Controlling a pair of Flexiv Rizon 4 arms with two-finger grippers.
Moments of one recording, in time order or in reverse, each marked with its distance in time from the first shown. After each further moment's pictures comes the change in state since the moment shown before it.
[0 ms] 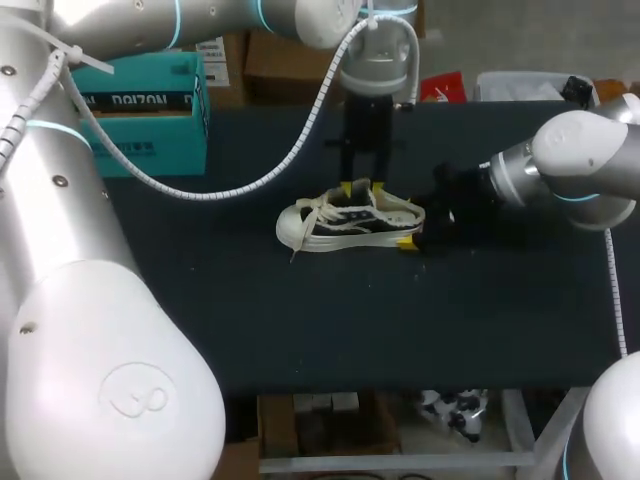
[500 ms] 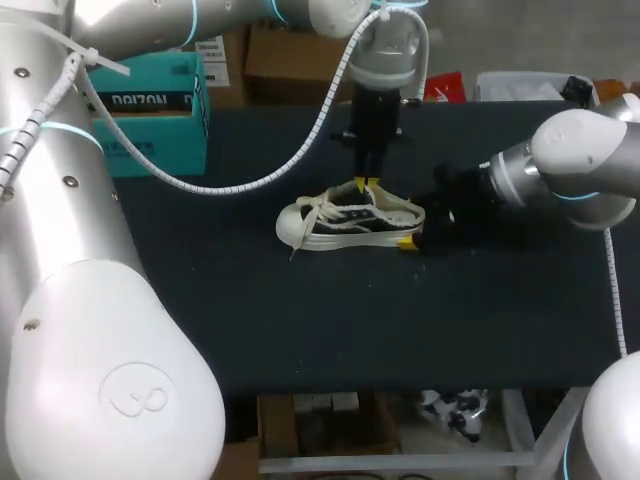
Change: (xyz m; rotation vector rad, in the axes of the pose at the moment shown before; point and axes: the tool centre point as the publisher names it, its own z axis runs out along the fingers) left arm 0.006 -0.004 -0.008 -0.014 -0.021 0.028; right arm 0.000 0.000 0.000 0.000 -0.001 0.001
